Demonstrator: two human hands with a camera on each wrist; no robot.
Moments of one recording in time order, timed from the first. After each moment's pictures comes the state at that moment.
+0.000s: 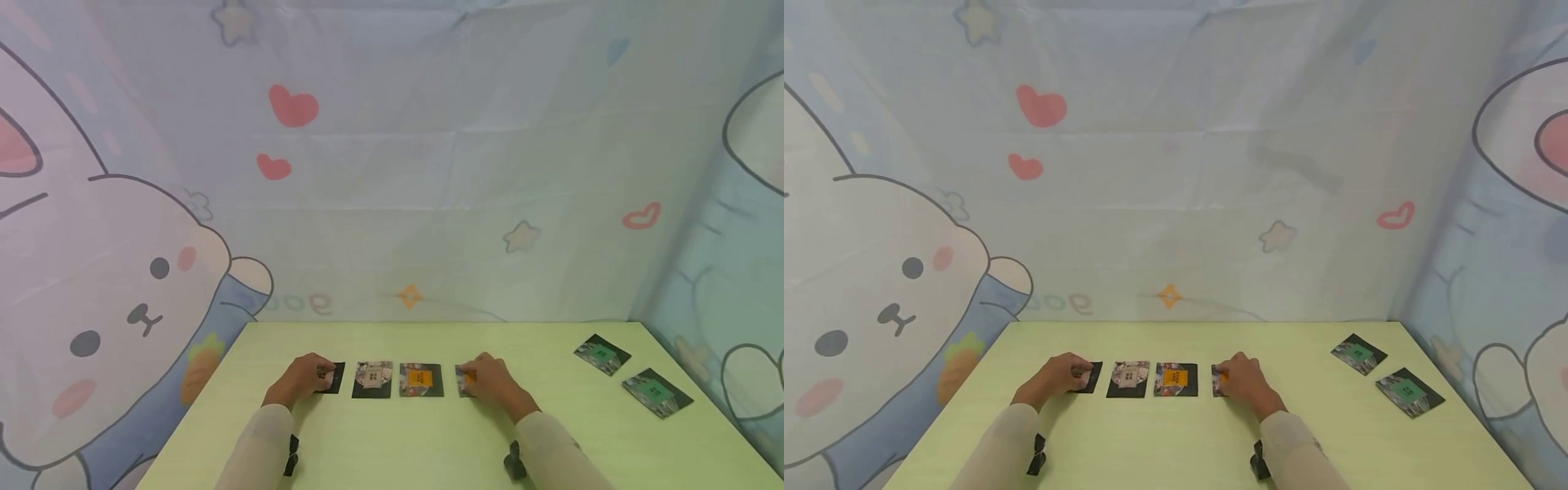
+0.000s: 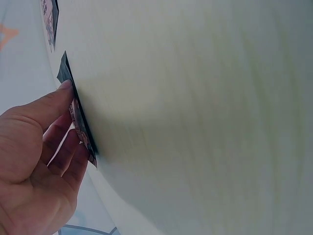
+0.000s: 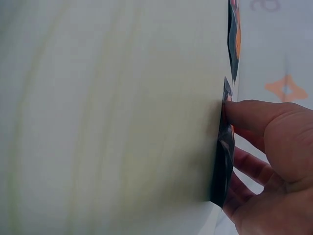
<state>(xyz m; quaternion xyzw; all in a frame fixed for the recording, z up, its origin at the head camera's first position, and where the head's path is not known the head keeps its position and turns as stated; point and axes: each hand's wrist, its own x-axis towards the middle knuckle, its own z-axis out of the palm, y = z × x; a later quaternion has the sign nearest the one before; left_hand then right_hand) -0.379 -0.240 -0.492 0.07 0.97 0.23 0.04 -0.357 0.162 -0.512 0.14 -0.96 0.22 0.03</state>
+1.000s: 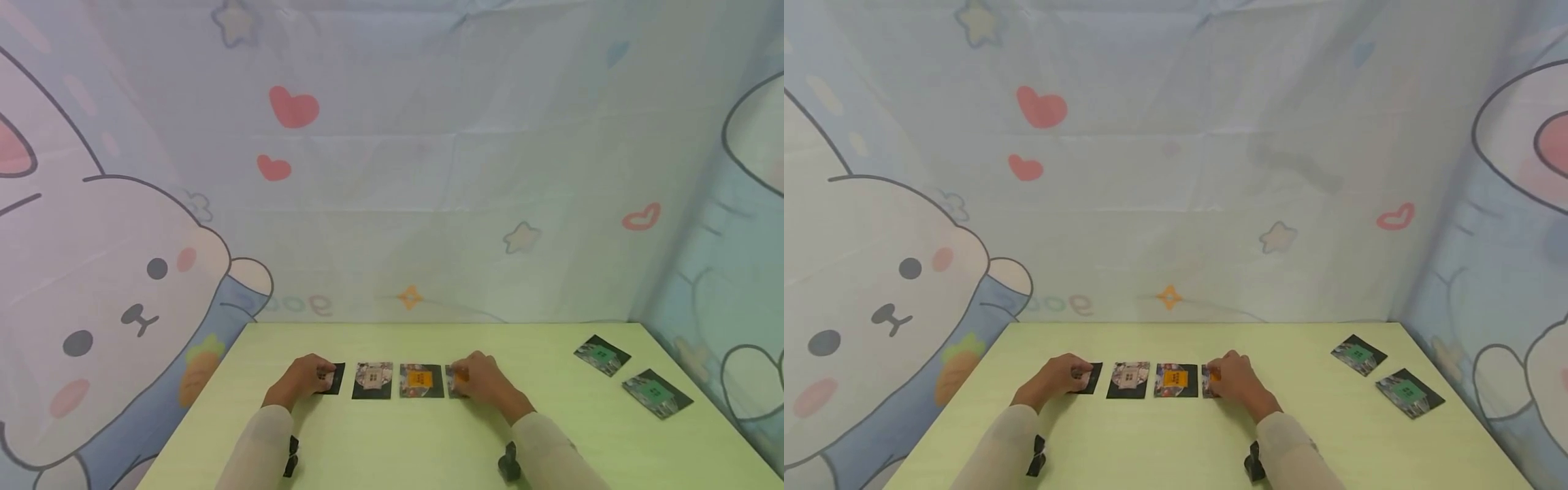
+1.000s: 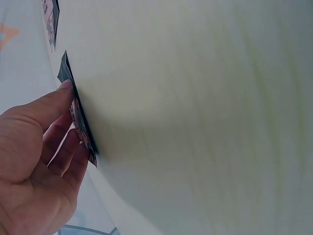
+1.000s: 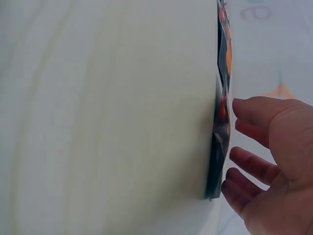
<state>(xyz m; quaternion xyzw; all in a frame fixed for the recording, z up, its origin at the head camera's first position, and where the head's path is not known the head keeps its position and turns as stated) -0.380 -0.240 -0.491 0.07 0.97 0.23 0.04 -0.358 0.149 -0.508 0.13 -0.96 0.25 0.03</state>
